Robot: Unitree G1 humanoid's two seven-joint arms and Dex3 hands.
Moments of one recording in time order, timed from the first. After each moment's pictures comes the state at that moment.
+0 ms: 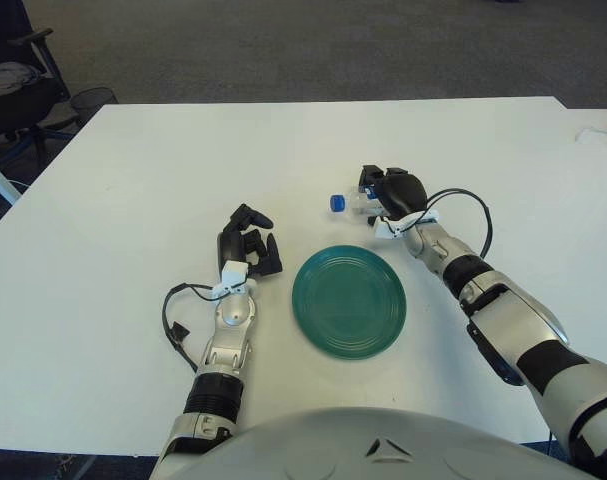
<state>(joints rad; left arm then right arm) 0.00 -0.09 -0.02 0.32 0.17 -0.34 0.33 -0.73 -0.22 0.57 1.12 -0.77 -0.31 -0.63</state>
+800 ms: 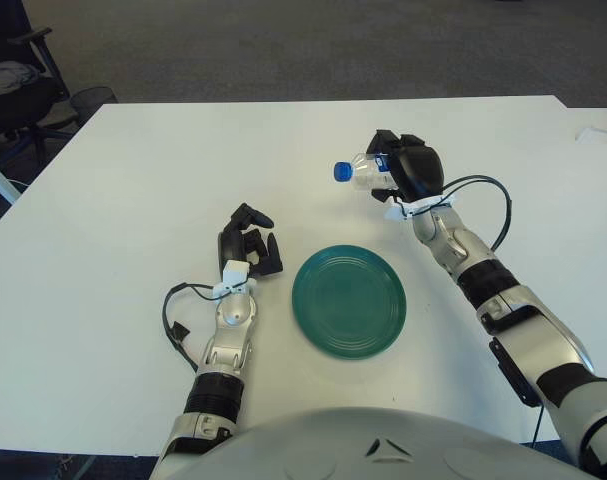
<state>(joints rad) 0.00 -0.09 -0.02 0.32 0.18 -0.34 0.34 -0.56 -0.31 0.40 0.46 -0.76 -0.17 -0.49</state>
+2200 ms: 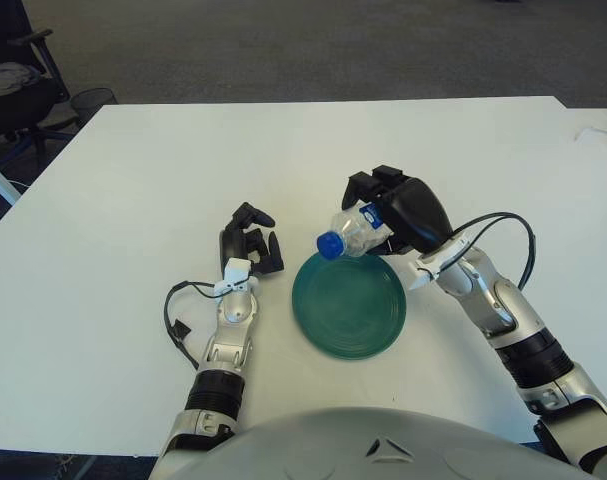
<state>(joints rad) -0.02 -0.09 -0.02 0.33 0.19 -0.32 0.33 -0.20 -0.44 0.36 -0.11 -0.74 -0.42 -0.12</state>
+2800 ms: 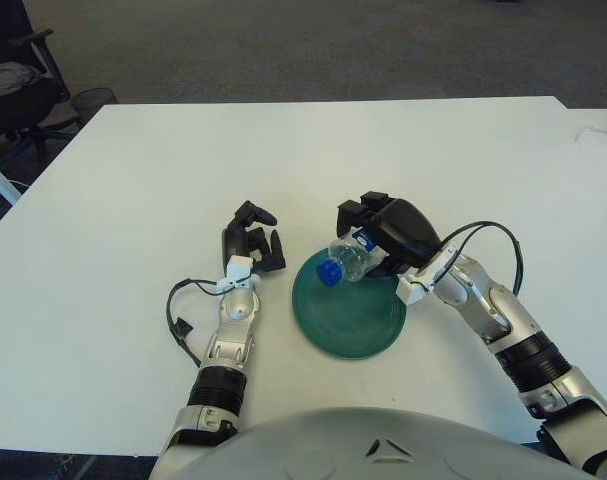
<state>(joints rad) -0.04 -0.10 -0.02 0.35 0.18 -0.32 0.33 -0.19 -0.44 0.40 0.00 -0.80 -0.48 -0.08</state>
